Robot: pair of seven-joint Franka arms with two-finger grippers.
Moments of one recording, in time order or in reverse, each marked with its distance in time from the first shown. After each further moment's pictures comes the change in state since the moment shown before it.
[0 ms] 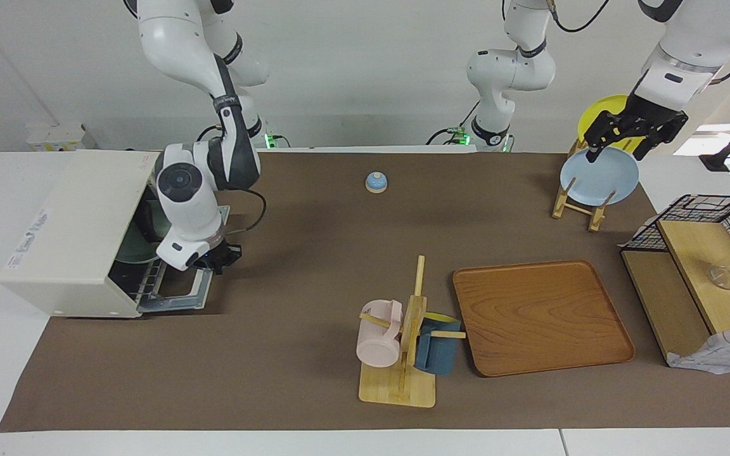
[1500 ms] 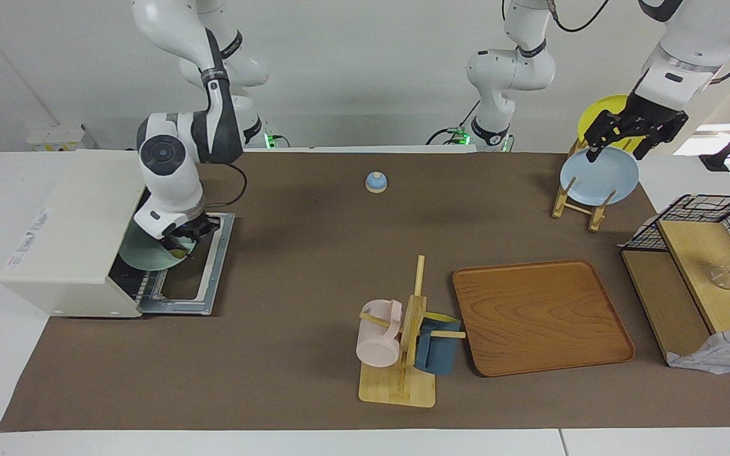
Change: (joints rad) left arm 0.000 -0.001 0.000 0.000 0.000 -0.002 0.000; right arm 0.015 -0.233 0.003 -0.106 -0.069 -0.235 0.084
